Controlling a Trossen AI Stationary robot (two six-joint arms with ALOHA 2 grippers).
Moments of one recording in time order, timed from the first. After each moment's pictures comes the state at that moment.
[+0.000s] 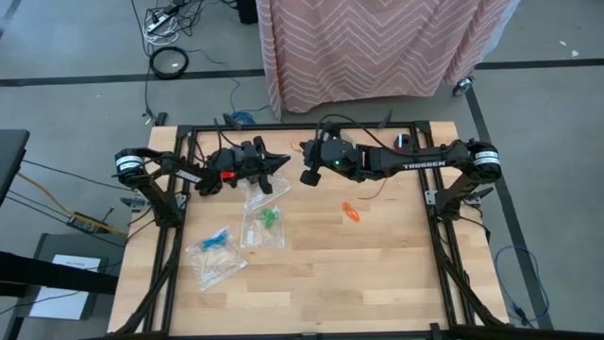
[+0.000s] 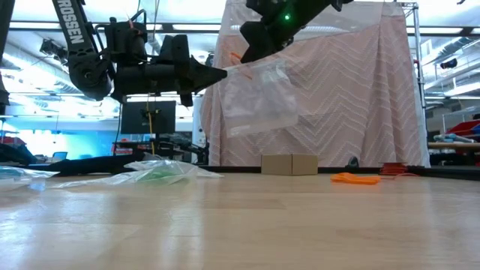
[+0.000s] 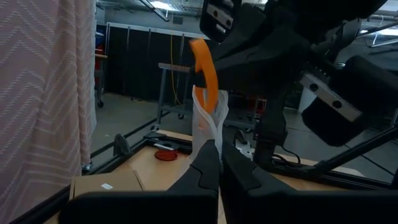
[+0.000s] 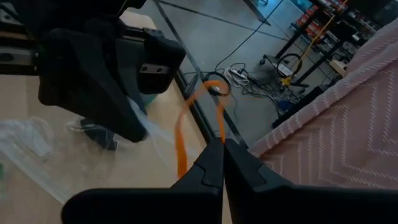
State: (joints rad) left arm 0.38 1.62 0.44 1.39 0.17 -0.19; right arm -0.09 1.61 1.27 -0.08 0.59 -0.26
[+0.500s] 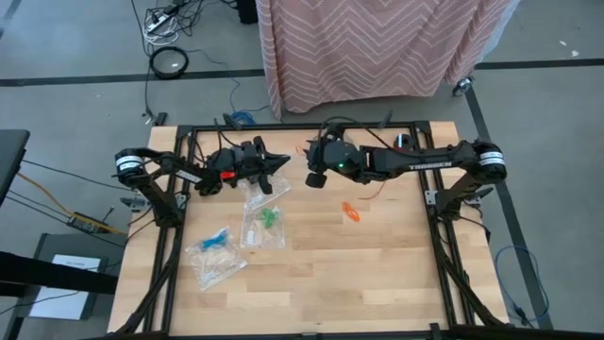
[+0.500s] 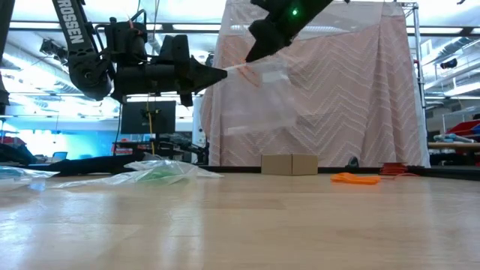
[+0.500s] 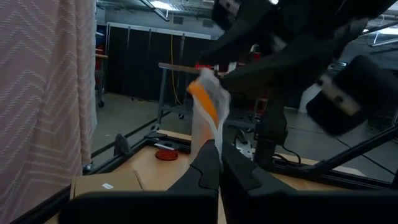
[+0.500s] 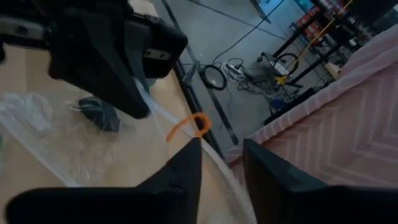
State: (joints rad) left arm 0.38 1.62 0.44 1.39 0.16 -0.19; right arm -0.07 1.57 1.27 -0.17 0.63 -0.31
